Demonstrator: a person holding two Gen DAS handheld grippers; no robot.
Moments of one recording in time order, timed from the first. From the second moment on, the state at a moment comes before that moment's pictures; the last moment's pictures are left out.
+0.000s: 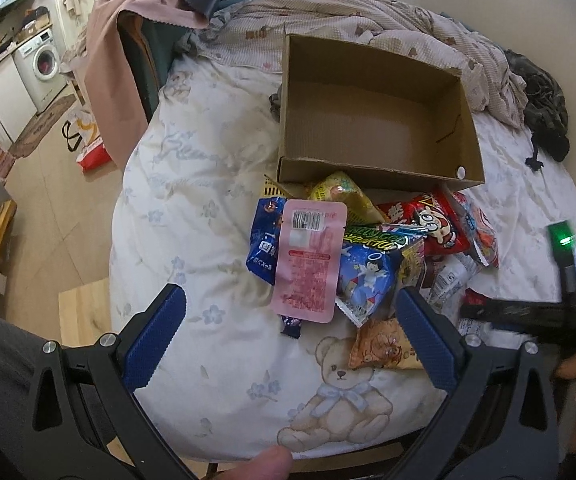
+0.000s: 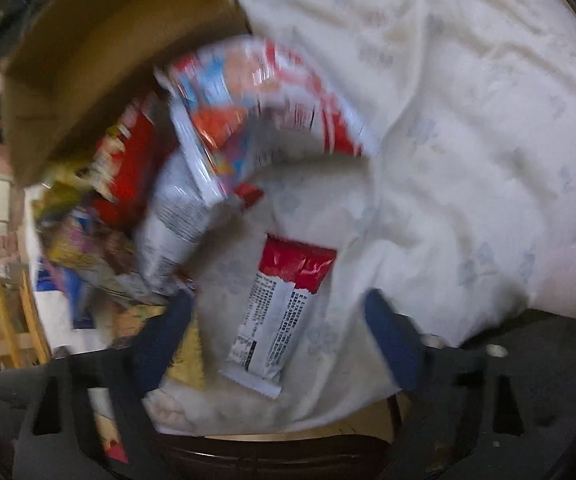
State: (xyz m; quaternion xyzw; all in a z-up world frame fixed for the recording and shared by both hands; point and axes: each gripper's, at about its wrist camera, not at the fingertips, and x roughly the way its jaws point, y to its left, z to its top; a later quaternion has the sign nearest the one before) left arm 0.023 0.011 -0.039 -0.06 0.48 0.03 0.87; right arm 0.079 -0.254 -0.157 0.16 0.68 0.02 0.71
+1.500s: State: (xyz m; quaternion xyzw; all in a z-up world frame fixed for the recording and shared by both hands) left arm 0.066 -0.103 -0.141 -0.04 0.66 -0.10 0.74; right arm 0.058 -0.270 -0.024 0.18 0.45 0.14 0.86
